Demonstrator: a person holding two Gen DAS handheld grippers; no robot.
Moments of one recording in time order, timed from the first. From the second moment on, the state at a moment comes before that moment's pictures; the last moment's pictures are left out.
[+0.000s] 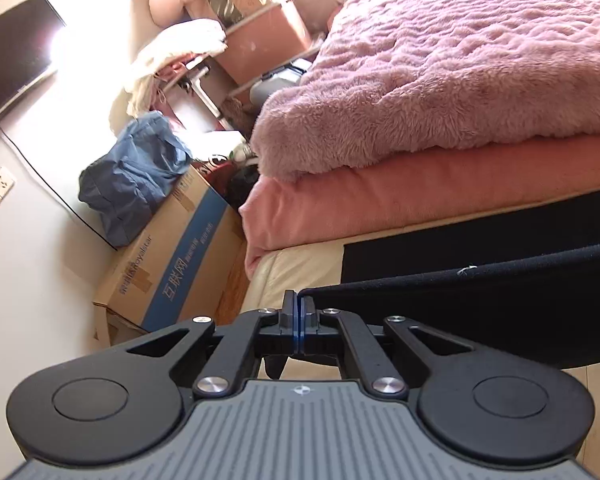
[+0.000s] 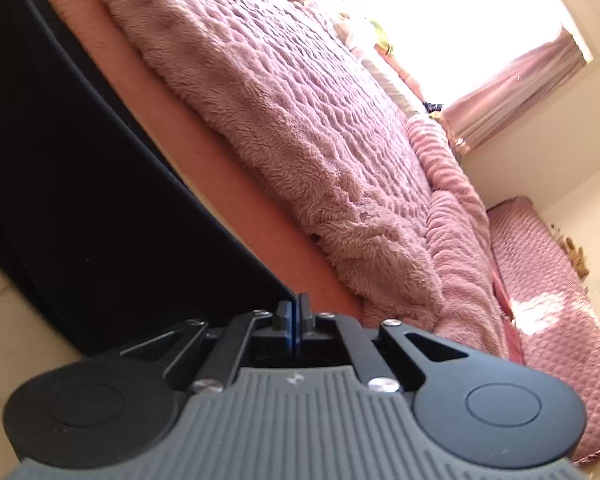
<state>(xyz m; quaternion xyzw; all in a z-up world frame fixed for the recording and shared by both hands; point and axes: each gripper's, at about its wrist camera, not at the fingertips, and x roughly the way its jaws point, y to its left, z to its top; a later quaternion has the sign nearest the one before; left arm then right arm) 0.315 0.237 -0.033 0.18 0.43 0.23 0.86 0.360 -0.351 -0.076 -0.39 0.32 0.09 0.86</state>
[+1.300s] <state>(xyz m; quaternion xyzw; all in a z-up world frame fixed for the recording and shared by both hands) 0.467 0.235 -0.143 0.24 0.53 0.21 0.79 0.508 -0.355 -0.184 -0.24 0.47 0.09 0.84</state>
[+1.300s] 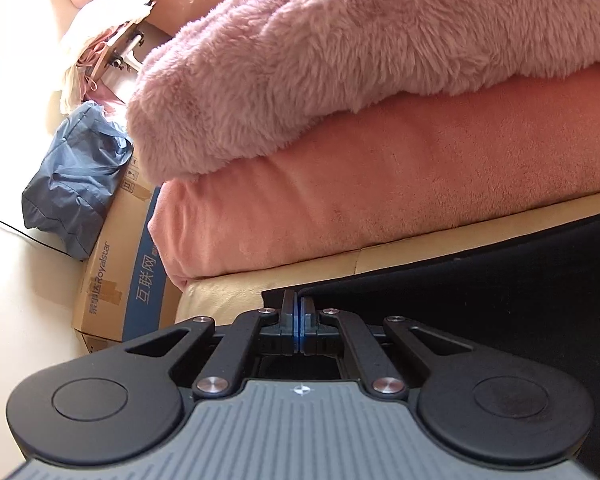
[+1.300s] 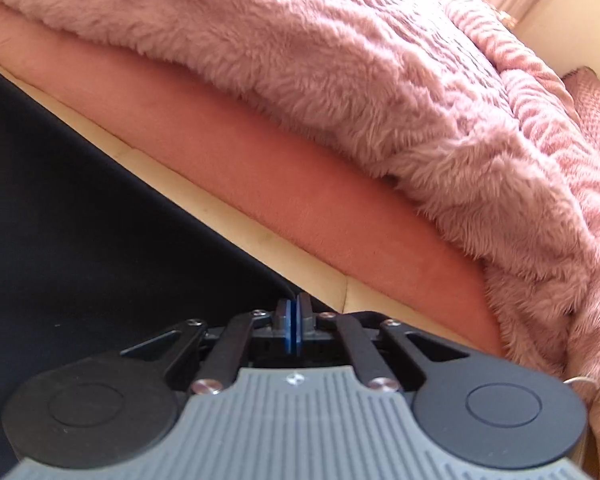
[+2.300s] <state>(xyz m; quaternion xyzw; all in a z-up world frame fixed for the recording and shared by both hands) 0.339 0.375 -0.097 -0.29 0.39 0.20 0.85 0.381 -0.272 -0.178 -0.14 0.40 0.01 0.91</state>
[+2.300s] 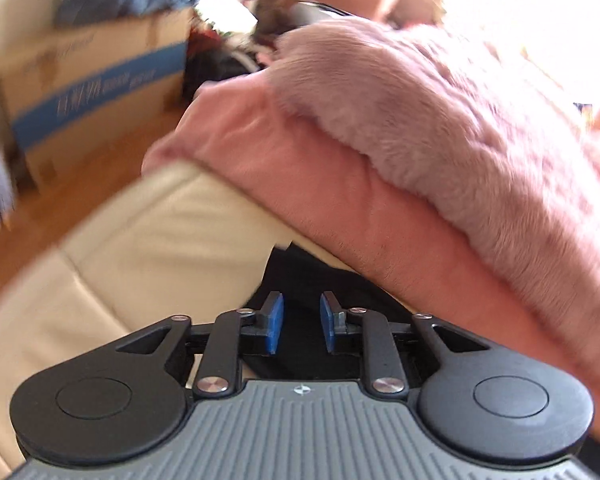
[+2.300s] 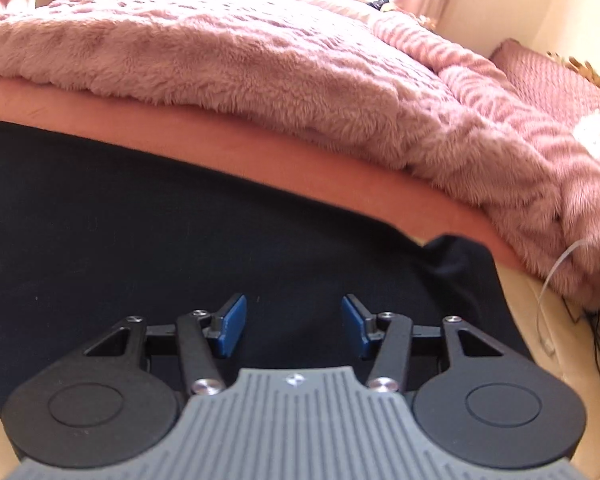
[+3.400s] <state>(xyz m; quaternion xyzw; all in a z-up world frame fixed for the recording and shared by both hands) 0.330 0.369 -0.151 -0.35 0.37 0.29 0.81 0.486 -0.478 -0.174 0.00 0.41 0.01 0.91</state>
